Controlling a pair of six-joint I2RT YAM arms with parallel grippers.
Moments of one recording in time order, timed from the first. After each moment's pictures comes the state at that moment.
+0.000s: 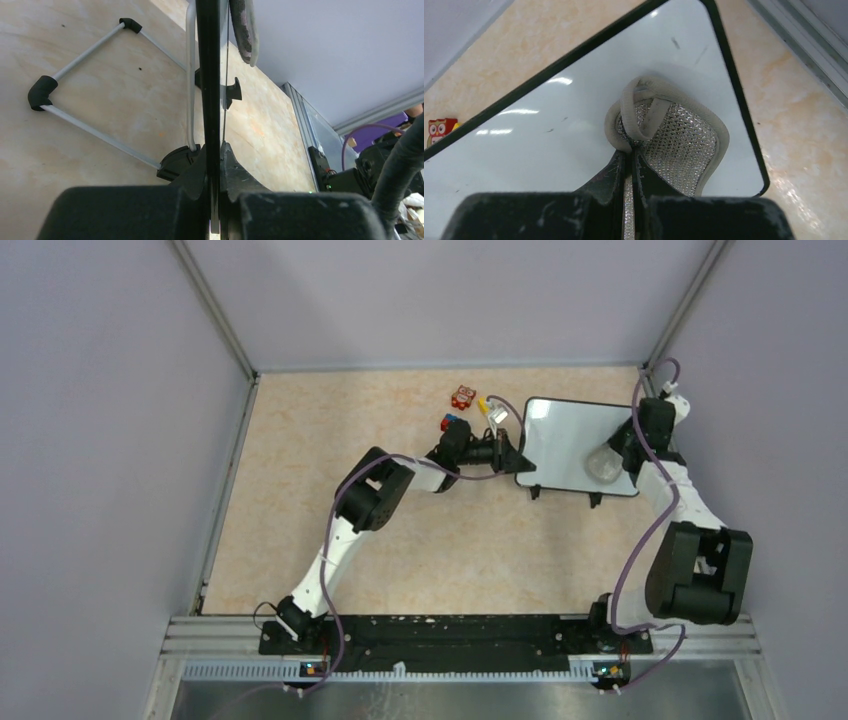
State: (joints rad) left arm -0.68 2.52 1.63 0.92 0.85 -0.76; right arm -0.19 1.37 0.89 -0.09 0.14 0.51
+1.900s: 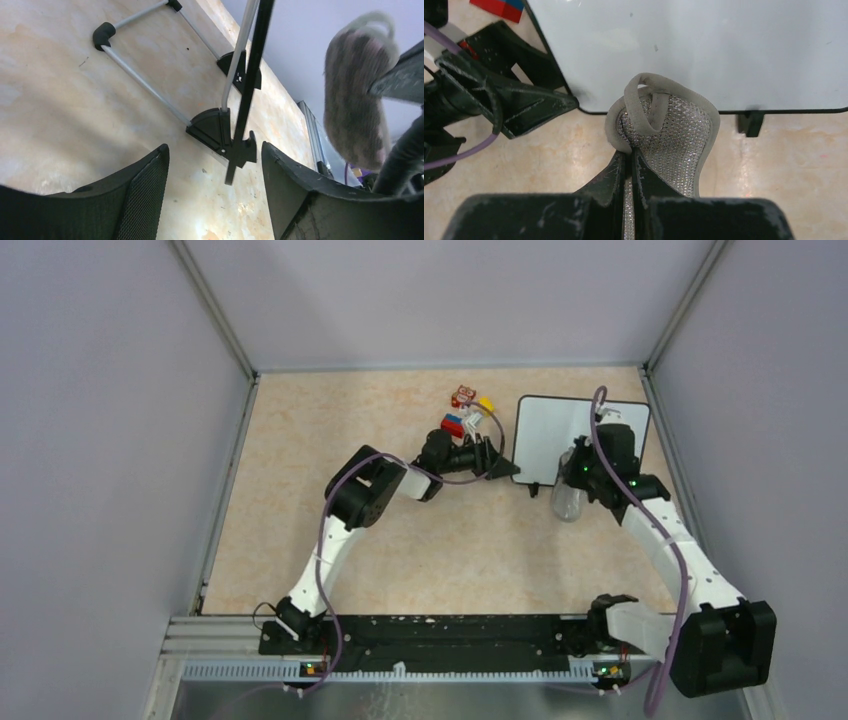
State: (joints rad) left arm -0.63 2.48 1.45 1.05 0.74 -0.83; right arm 0.16 1.08 0.85 -0.44 0.05 0.36
